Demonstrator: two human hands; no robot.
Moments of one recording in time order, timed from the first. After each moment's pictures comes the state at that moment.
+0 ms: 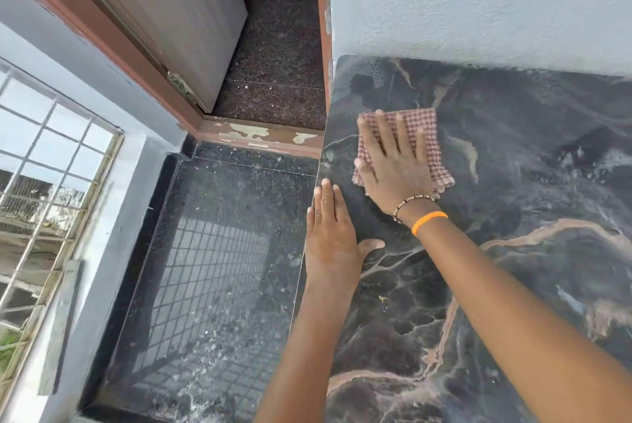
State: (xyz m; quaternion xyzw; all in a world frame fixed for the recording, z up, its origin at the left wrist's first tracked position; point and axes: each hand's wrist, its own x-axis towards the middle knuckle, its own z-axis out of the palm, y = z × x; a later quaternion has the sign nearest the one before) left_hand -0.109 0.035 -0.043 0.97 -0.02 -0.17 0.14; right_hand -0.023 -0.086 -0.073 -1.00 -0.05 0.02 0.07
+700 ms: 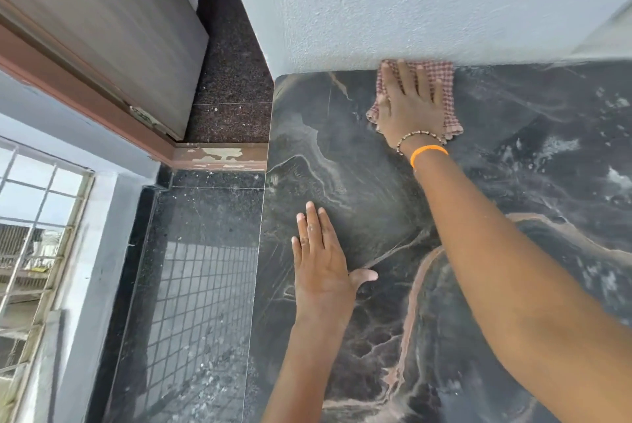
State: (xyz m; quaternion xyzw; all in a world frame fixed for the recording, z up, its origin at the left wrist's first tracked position) left_hand -0.117 -0.017 -0.035 0.96 -0.03 -0.24 0.12; right_hand 0.063 -0.195 -0.072 -0.99 0.11 -0.02 0.11
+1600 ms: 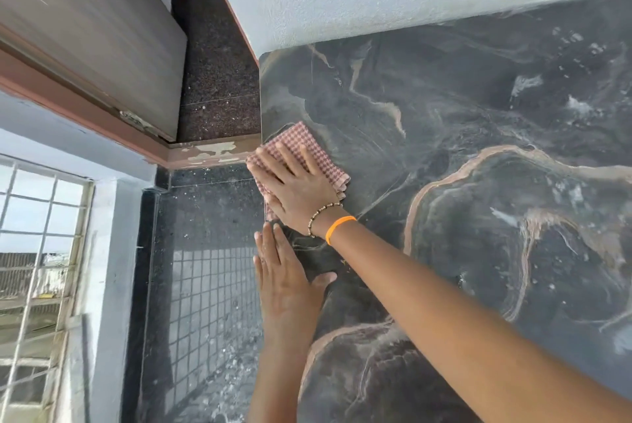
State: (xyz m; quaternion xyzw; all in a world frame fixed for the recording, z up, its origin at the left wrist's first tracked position) left_hand -0.185 0.047 -0.014 0.96 0.02 -0.18 0.21; right_hand -0.076 -0.031 -0.067 -0.98 -0.15 0.07 0.10
